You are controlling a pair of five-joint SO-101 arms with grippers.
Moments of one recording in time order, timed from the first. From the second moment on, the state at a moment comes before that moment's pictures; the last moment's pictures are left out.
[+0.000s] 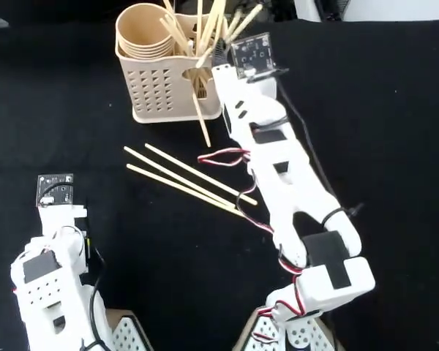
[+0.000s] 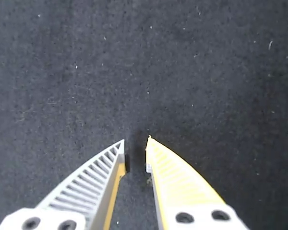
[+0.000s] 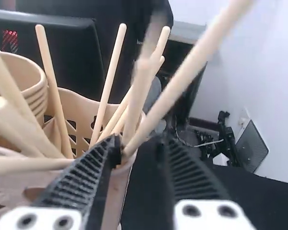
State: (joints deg) left arm -31.4 -69.6 87.0 54.8 -22.2; right arm -12.0 5.1 26.8 -16.7 8.3
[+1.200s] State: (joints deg) left arm -31.4 -69.6 87.0 54.8 -22.2; right arm -23.1 -43.6 37.9 42.2 16.2
